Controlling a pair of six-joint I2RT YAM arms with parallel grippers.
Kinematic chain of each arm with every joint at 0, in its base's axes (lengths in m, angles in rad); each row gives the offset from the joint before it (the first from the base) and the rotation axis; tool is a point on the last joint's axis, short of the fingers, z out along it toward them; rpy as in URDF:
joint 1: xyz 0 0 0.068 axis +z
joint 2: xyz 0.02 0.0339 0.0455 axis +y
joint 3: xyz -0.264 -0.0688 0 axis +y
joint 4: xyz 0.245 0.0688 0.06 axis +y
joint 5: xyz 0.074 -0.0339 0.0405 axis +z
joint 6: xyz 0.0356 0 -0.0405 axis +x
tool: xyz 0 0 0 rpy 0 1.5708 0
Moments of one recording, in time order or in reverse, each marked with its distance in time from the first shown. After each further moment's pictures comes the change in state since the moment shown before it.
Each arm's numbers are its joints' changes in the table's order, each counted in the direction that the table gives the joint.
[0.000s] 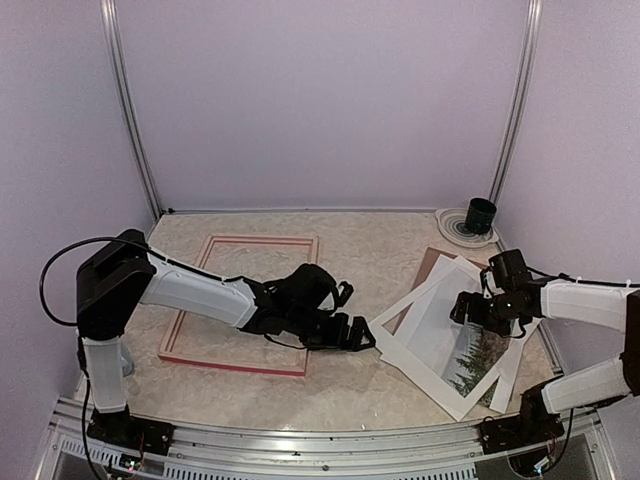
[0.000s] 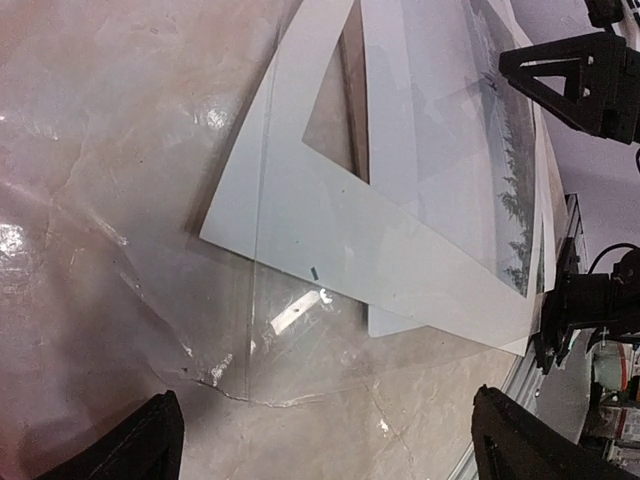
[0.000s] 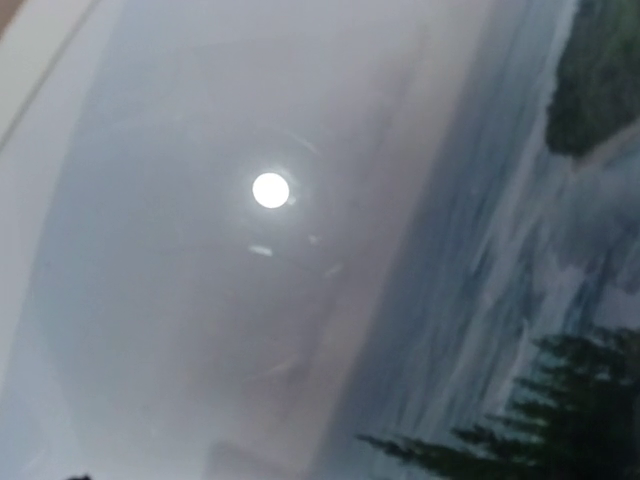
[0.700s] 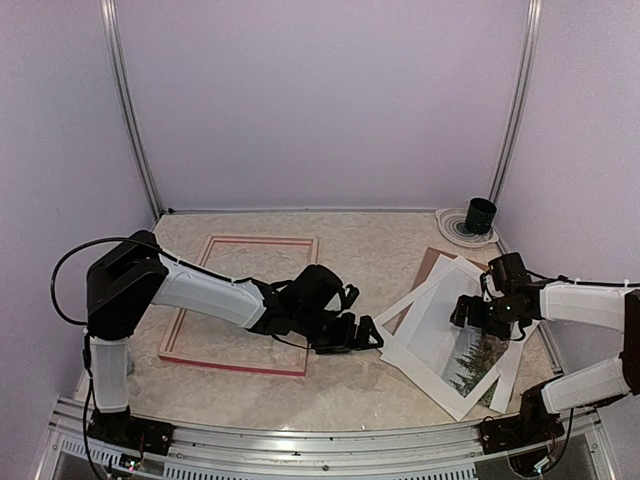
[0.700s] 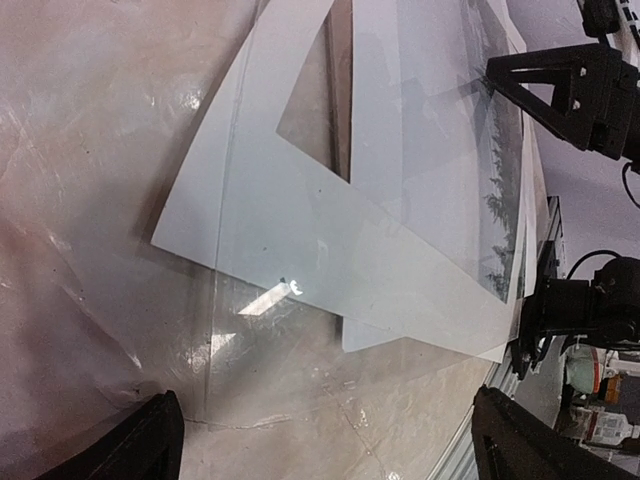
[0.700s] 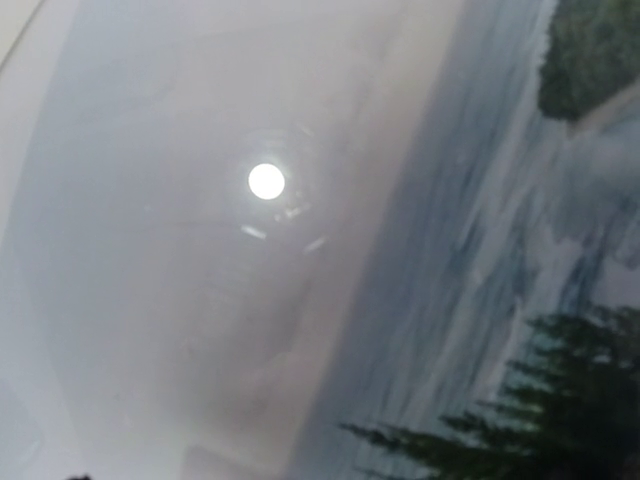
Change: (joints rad) left arm -0.006 0.060 -0.042 -0.024 -0.059 -0.081; right arm 0.000 0.011 0.022 -0.009 -0.003 0.005
